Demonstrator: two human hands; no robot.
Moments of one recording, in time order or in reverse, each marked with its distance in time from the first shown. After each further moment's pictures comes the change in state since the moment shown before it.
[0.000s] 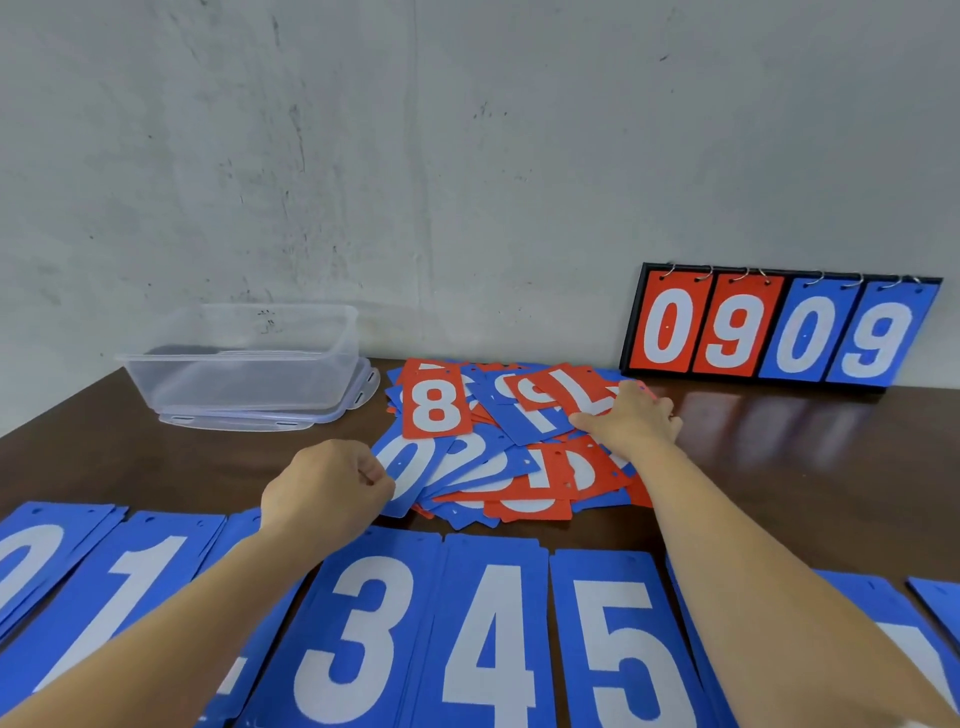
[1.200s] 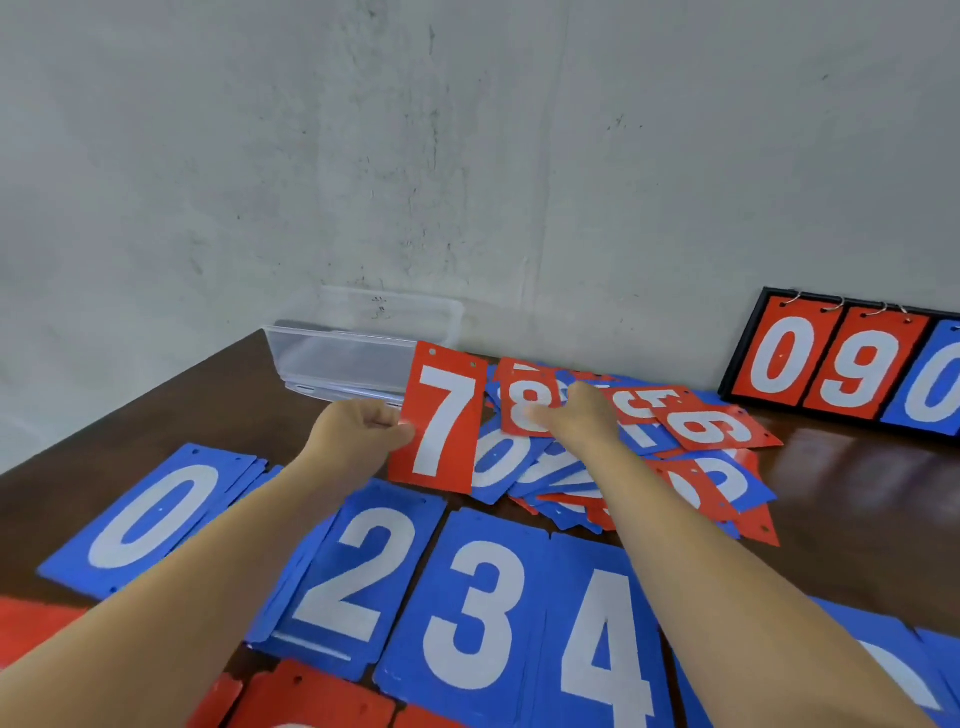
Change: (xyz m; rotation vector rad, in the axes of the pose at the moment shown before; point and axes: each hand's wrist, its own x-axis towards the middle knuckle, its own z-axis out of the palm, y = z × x) left_hand 0.008 -0.064 -0.047 -0.735 -0.005 -0.190; right_hand -0.063 -0.135 0.046 0.221 -0.150 -0.258
